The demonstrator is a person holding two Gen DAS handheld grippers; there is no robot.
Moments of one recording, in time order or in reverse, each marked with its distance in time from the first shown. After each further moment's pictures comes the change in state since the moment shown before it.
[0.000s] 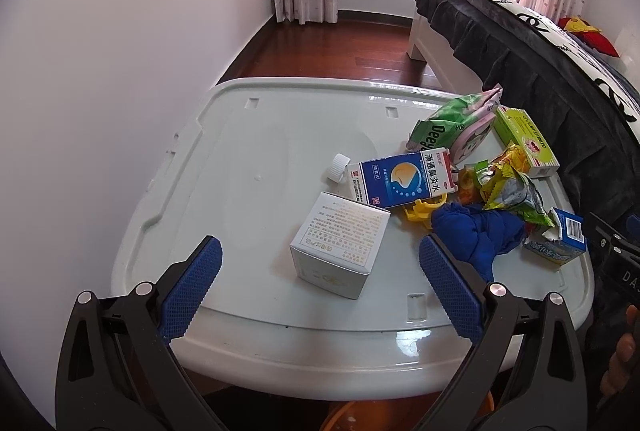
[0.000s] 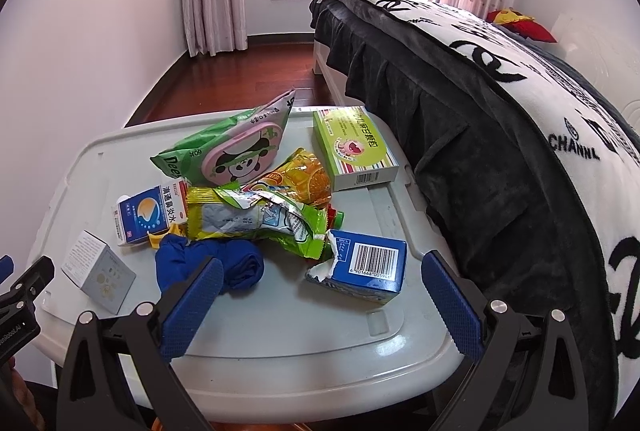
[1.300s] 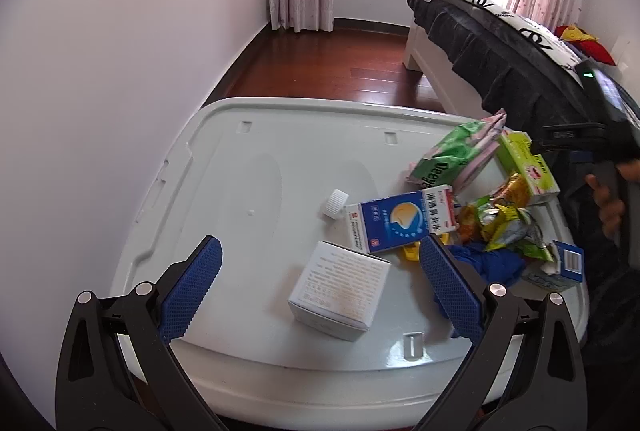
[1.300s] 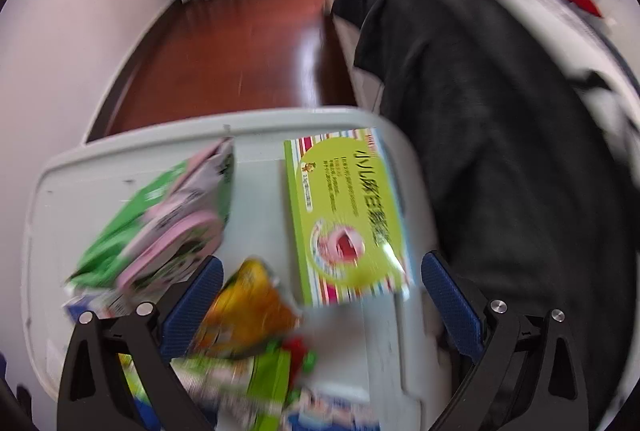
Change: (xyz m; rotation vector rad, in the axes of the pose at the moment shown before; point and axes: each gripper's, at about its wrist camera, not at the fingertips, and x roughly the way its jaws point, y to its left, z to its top) left arm 0.015 0.006 0.034 0.000 -0.022 -0.021; right arm 0.195 -0.025 0.153 -0.040 0.361 0.050
